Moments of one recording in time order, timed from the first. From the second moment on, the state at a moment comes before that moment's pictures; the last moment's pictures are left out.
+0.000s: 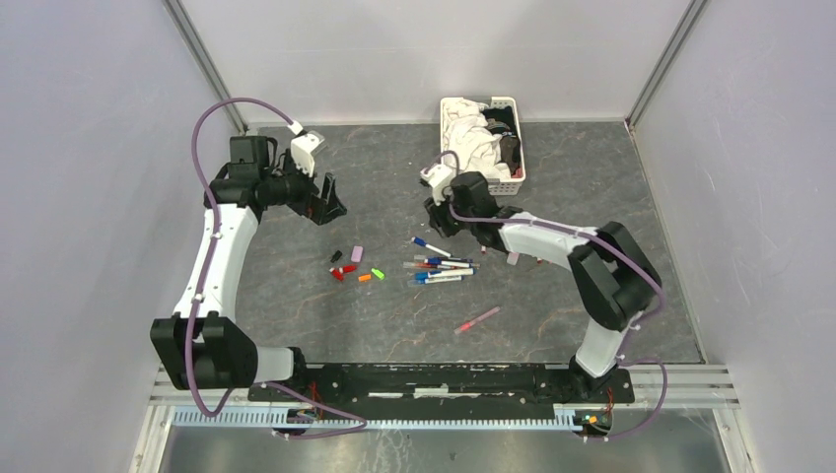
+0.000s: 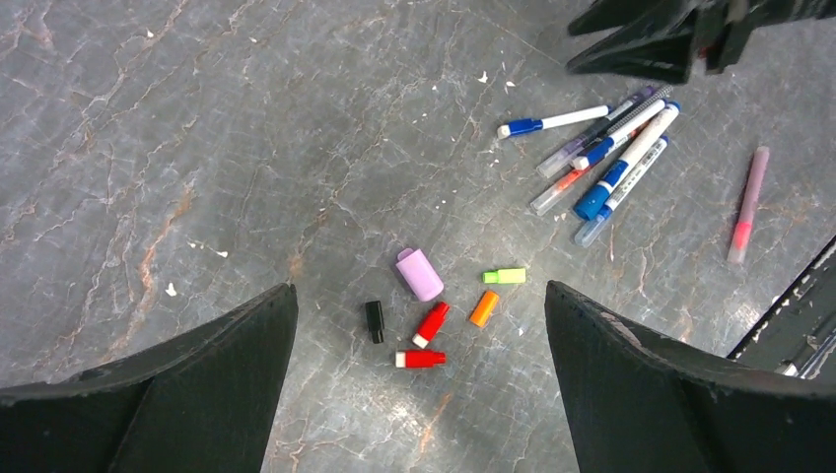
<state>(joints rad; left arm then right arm) 0.03 1.33 1.28 -0.77 0.66 0.44 0.63 1.73 1.05 0.09 -0.07 -0.08</state>
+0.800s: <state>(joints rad) 0.03 1.33 1.27 -0.80 0.71 0.44 0.67 1.92 1.12 0.02 -0.18 -0.16</state>
